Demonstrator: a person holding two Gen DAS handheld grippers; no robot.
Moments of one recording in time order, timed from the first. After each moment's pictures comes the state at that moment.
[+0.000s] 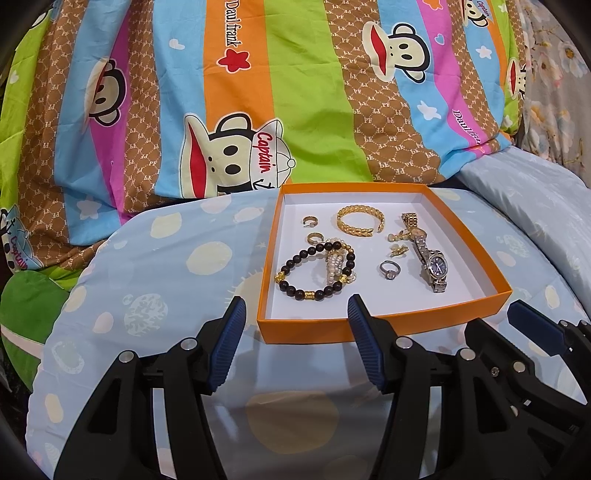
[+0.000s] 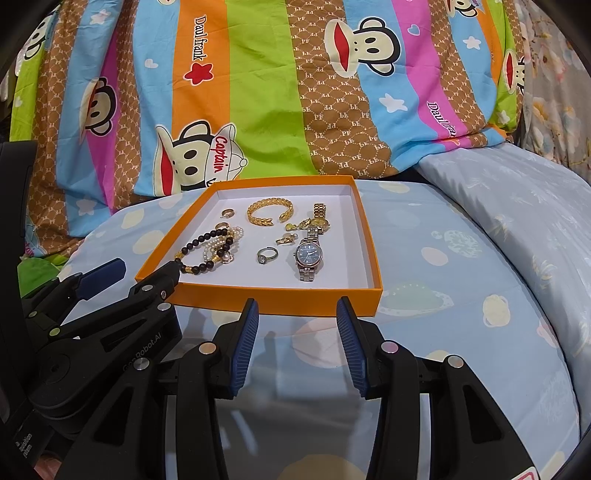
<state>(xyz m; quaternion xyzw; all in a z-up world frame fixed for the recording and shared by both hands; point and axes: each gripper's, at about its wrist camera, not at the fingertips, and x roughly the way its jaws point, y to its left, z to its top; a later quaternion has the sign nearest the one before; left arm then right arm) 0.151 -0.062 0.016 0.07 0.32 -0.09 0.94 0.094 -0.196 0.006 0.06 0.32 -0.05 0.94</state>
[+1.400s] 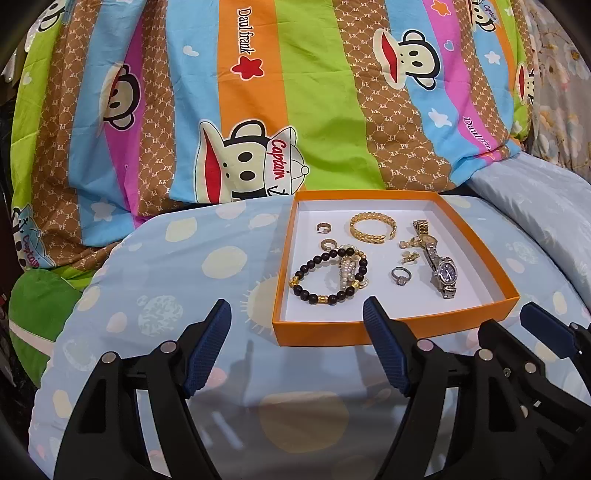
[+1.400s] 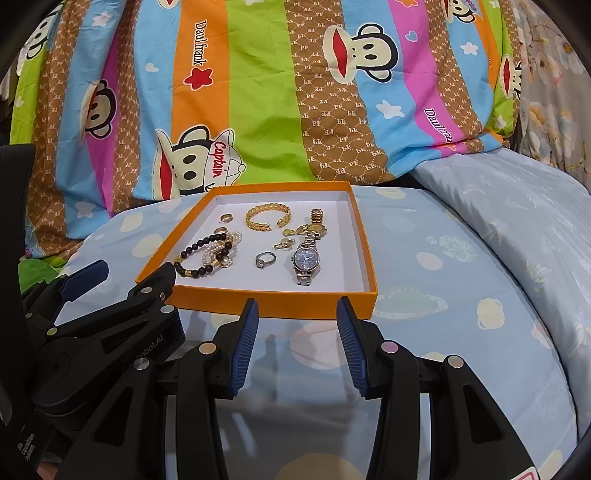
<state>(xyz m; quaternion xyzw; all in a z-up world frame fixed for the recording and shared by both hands) 0.147 -0.061 0.018 0.07 0.30 -0.06 0.95 0.093 -0.200 0.010 0.06 0.32 -0.06 0.95</state>
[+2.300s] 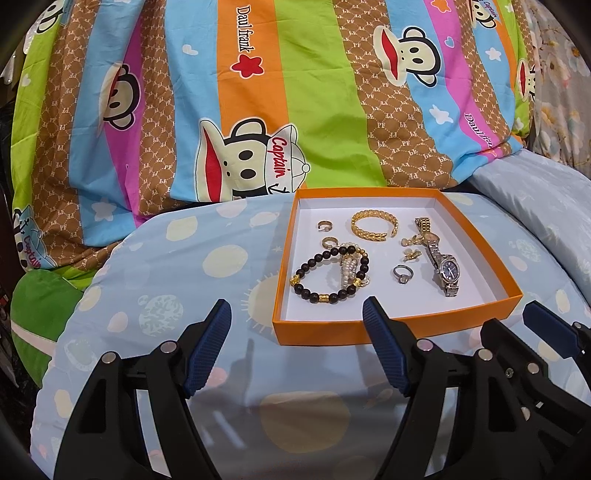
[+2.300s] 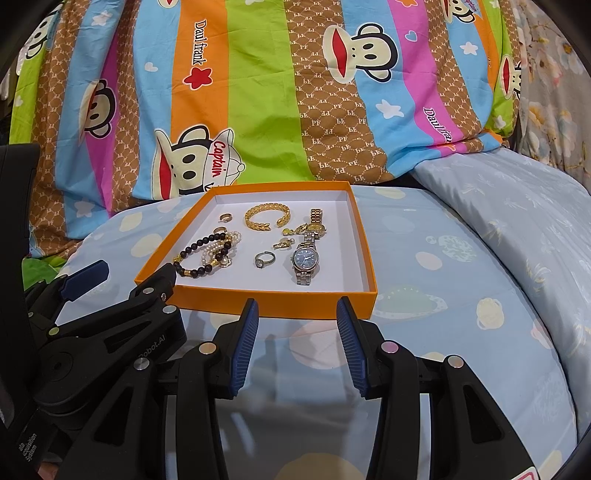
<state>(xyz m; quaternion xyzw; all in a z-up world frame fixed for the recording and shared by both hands) 0.148 -0.062 0.017 0.07 0.31 -0.06 0.95 0.093 -0.199 0.009 0.06 0.32 -0.06 0.95</state>
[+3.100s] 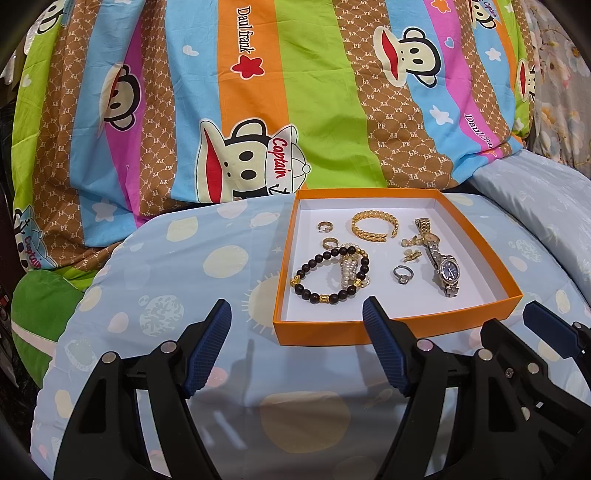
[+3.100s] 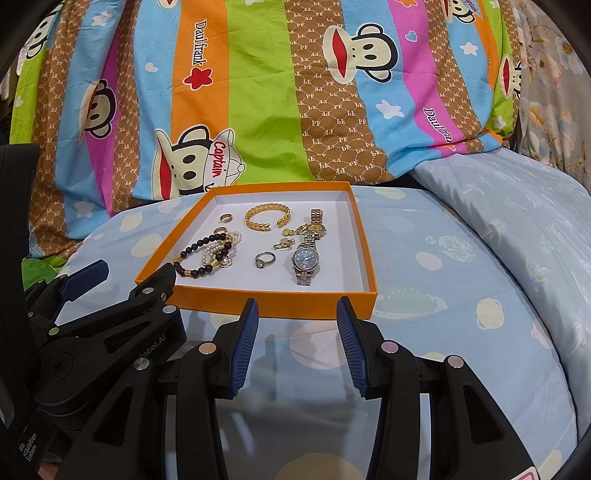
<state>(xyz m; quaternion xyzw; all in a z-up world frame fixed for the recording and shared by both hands) 0.148 -0.062 0.017 0.07 0.30 -0.06 0.95 0.093 -0.199 0.009 0.06 0.31 -0.06 0.95</state>
